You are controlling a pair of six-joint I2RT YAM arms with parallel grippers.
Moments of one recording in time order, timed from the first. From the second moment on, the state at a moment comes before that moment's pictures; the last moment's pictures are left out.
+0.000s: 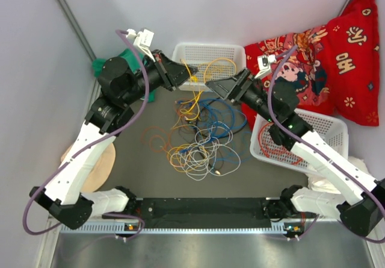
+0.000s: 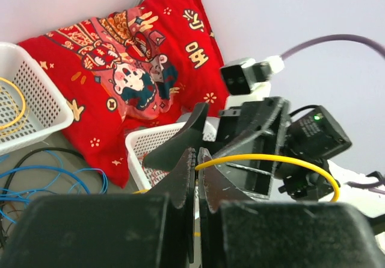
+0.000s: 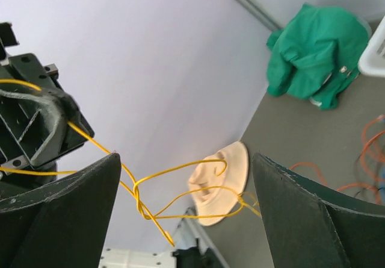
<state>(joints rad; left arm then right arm) -0.56 1.21 1.53 -0.20 0.40 -0.65 0.65 1.10 1.08 0.17 -0.17 0.91</state>
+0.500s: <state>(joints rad) -0.56 1.12 1.46 -0.10 0.41 -0.60 0.65 1.13 0.84 0.49 -0.26 1.39</state>
